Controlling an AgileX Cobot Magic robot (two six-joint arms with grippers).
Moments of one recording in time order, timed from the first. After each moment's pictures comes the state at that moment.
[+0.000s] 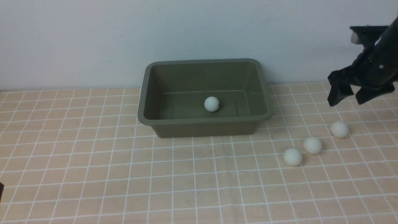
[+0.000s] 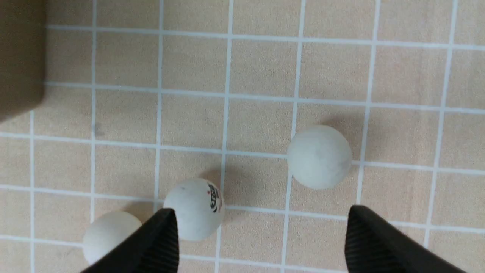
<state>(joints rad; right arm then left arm) -0.01 1.95 -1.65 0.14 1.18 -0.13 -0.08 -0.02 0.03 -0.16 -0.06 0.08</state>
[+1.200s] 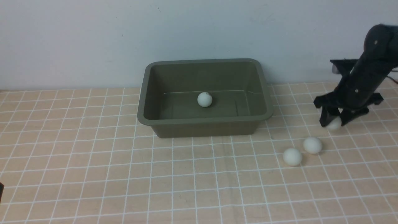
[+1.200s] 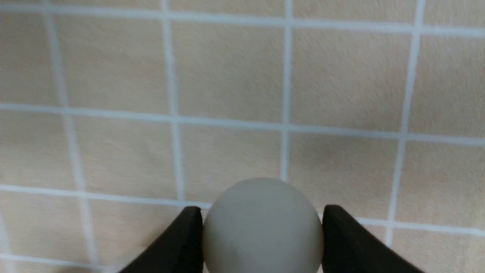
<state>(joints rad) -0.01 2.18 -1.78 0.18 1.19 -0.14 -0.08 -0.02 0.03 -0.16 -0.06 0.08</state>
